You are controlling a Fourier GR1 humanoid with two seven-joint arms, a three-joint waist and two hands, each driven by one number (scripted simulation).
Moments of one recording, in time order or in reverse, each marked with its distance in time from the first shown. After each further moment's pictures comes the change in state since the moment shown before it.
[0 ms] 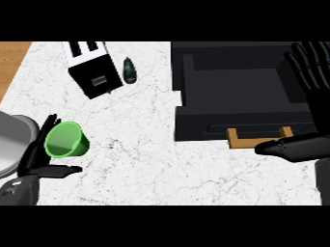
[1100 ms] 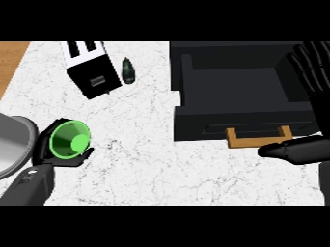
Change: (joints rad) left arm -0.036 -0.072 0.017 -0.075 -0.001 0.101 -0.119; right arm 0.013 -0.012 -0.005 -0.012 -0.001 0.010 0.006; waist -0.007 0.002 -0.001
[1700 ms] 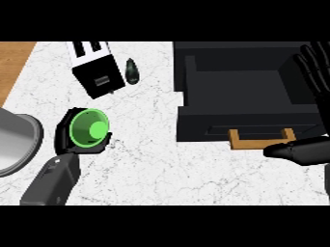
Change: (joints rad) left arm -0.051 -0.136 0.072 -0.076 0.079 0.101 -0.043; right arm 0.009 -0.012 -0.019 -0.011 -0.012 0.002 0.017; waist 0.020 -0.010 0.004
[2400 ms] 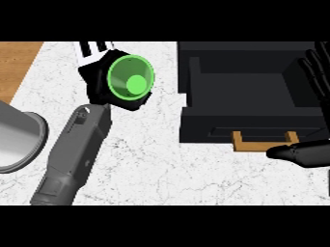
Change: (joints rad) left arm -0.246 -0.121 -0.166 -0.332 0.011 0.037 0.325; right arm 0.033 -0.004 -0.012 -0.010 0.015 -0.006 -0.003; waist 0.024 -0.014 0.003
